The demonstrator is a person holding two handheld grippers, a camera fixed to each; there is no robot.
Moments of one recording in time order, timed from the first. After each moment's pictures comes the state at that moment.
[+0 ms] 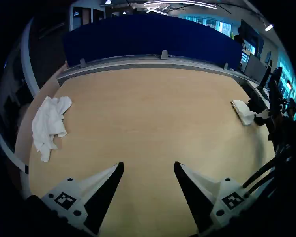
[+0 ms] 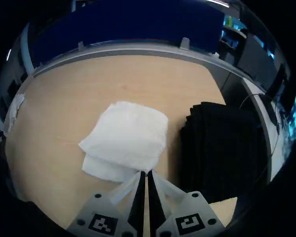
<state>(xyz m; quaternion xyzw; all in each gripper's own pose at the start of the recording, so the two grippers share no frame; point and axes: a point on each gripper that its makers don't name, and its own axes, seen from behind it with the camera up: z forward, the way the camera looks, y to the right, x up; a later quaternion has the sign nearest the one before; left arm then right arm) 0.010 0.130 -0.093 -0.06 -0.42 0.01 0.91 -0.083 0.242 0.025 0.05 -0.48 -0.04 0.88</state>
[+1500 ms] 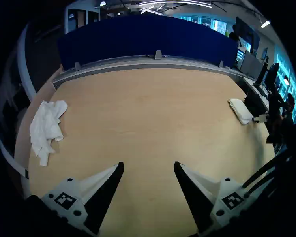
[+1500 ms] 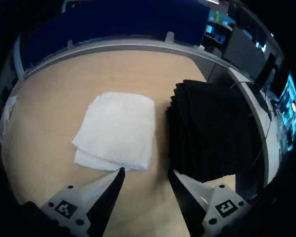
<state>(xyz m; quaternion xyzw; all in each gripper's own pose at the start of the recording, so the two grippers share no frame) 0.013 0.139 -0.090 -0.08 -0.42 0.02 0.91 -0.087 0.254 -0.006 0.00 -0.47 -0.03 0.88</state>
